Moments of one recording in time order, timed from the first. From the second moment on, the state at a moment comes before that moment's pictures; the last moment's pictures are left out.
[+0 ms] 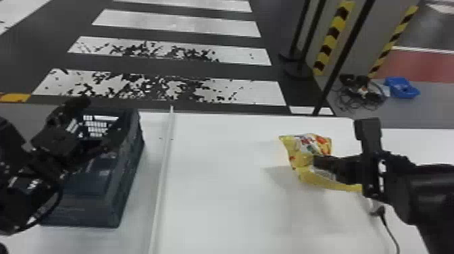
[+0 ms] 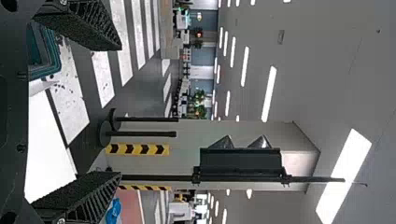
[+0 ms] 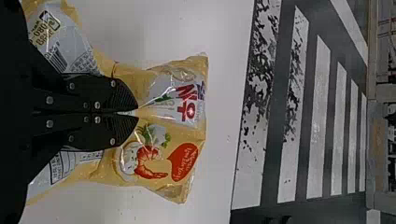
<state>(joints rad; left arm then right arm) 0.11 0.53 -0.16 -1.74 0.53 -0.16 -0.28 -0.04 -0.39 -0.12 -1.74 -0.14 0.94 0.40</state>
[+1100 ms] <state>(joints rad) 0.10 0.51 -0.19 -1.69 0.51 -0.17 -0.29 -0.22 -0.63 -0.20 -1.47 -0.09 0.79 0.35</state>
